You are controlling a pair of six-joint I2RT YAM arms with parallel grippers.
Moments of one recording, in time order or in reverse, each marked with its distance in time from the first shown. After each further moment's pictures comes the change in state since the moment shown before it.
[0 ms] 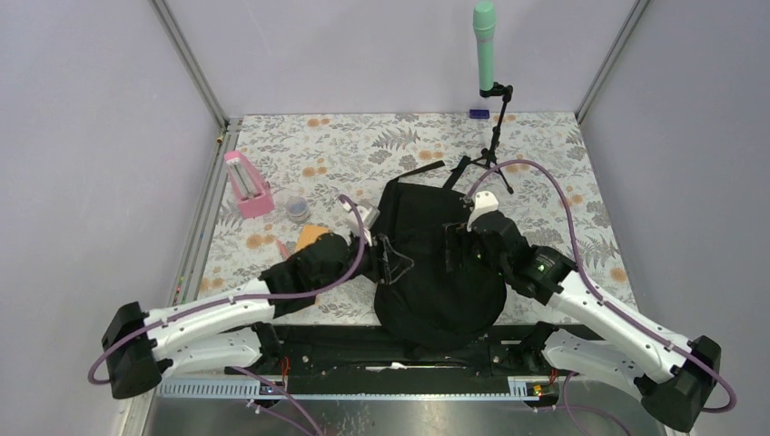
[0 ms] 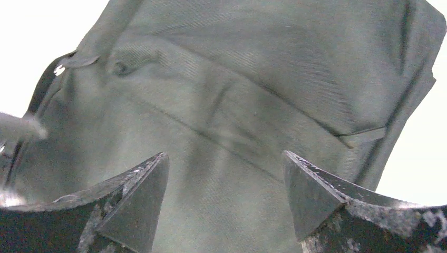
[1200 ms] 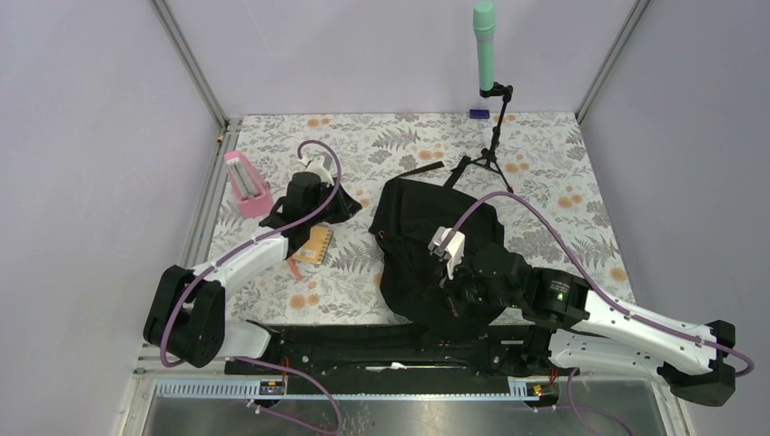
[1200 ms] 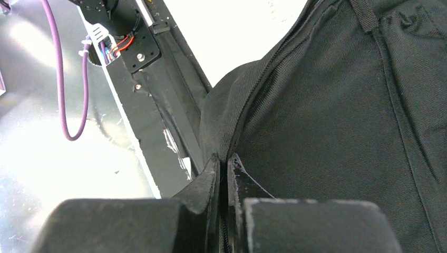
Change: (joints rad) left arm 0.586 0.383 0.124 0.031 0.230 -0.016; right arm 0.363 -0.118 0.026 0.023 -0.229 -0.171
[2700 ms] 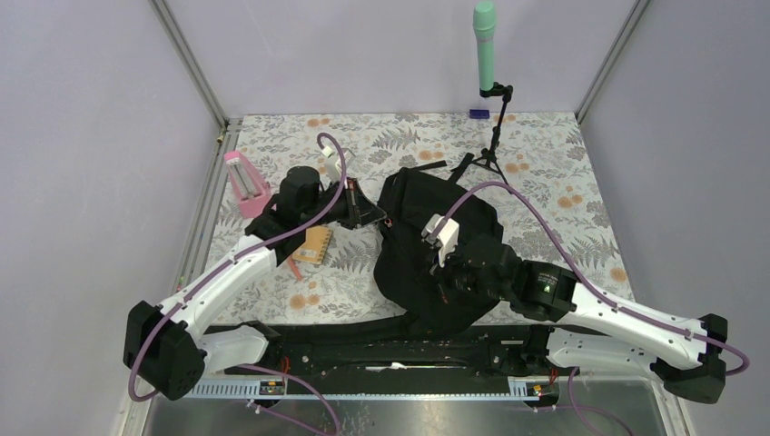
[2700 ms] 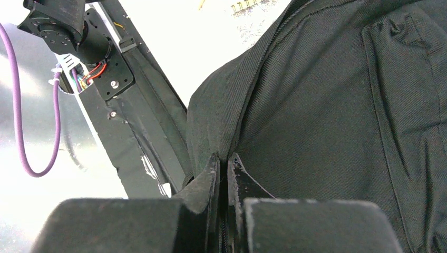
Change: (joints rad) left arm -0.110 -0.190 0.124 -0.175 0.297 0.074; right arm -0.024 0.086 0.037 0.060 0.072 -0.027
